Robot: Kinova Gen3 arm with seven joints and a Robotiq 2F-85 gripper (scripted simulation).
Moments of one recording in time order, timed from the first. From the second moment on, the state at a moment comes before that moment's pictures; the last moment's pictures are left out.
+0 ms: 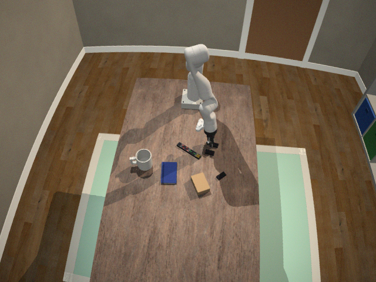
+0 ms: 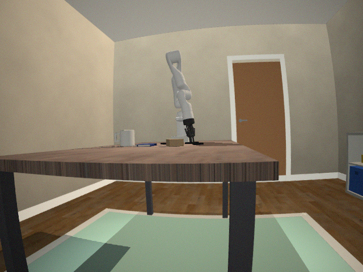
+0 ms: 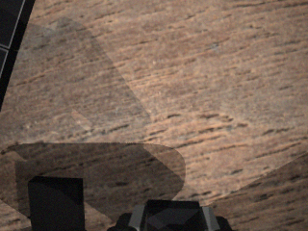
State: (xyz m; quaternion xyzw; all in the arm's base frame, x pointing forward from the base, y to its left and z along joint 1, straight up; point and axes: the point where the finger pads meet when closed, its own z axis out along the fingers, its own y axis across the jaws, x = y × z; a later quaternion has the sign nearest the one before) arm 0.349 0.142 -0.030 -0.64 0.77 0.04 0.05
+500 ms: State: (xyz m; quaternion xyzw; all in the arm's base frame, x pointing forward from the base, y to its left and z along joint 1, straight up) arm 0.349 0.141 -0.026 -0.64 0.77 0.04 0.05
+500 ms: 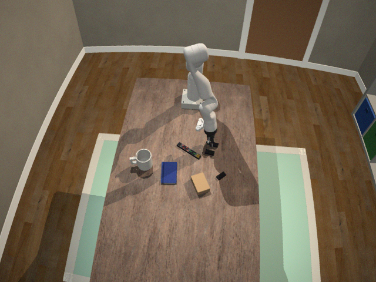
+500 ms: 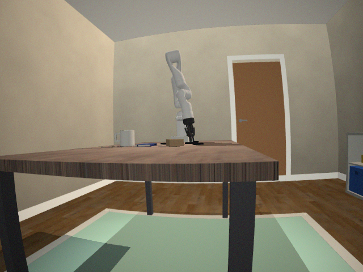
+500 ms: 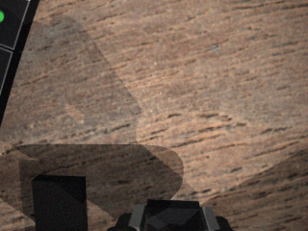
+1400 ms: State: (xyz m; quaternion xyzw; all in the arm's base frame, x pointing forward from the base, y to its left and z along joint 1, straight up) arm 0.347 0.143 0.075 -0.64 0.77 0.04 0.05
